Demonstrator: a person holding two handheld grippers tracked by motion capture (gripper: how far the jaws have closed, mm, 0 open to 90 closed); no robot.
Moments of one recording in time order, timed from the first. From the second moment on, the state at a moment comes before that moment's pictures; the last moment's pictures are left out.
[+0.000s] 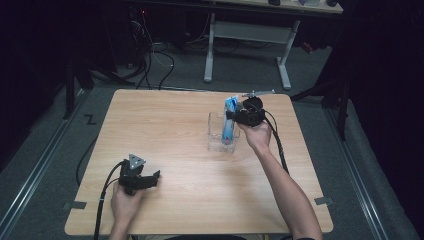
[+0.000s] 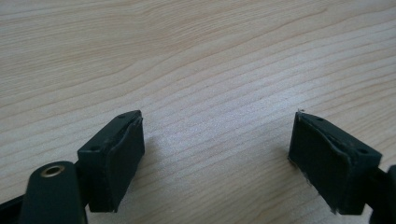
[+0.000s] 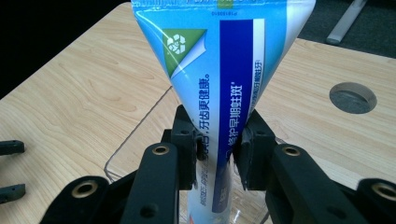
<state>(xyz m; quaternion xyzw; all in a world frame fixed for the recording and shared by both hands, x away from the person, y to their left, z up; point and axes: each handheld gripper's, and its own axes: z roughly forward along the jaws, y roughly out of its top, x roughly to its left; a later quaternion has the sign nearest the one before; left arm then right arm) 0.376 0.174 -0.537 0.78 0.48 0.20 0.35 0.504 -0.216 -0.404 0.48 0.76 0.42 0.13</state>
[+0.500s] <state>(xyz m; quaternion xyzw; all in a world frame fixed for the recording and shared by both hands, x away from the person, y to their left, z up) 0.376 0.174 -0.537 0.78 0.48 0.20 0.34 0.503 -0.225 -0.412 0.49 0.76 0.41 0.13</state>
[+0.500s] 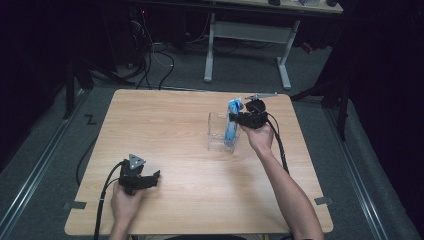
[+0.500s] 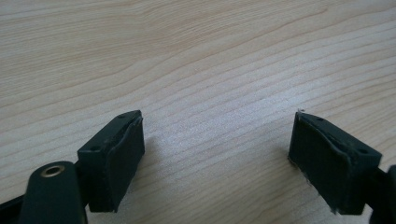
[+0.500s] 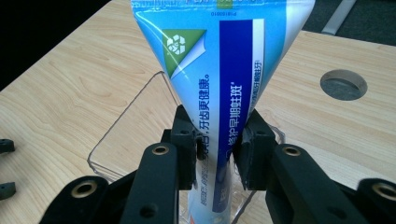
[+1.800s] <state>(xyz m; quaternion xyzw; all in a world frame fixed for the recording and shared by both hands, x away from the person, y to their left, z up) 0.376 0.174 -0.537 0.78 0.48 0.20 0.34 0.498 -0.230 -0.410 0.48 0.77 0.38 0.19</state>
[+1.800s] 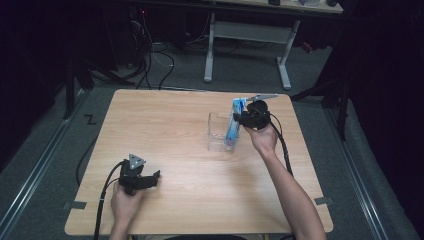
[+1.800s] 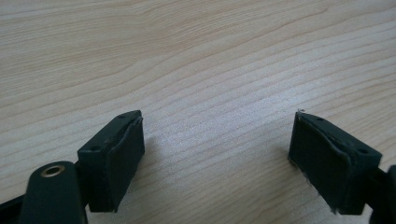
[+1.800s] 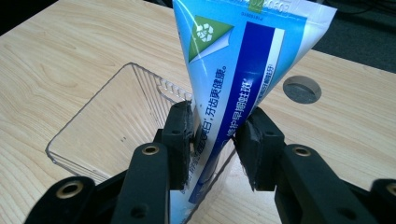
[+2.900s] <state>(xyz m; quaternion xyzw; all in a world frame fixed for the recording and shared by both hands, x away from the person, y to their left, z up) 0.376 0.174 -0.537 0.78 0.48 0.20 0.34 0.478 -0.248 -0.400 0.49 0.75 0.41 0.20</state>
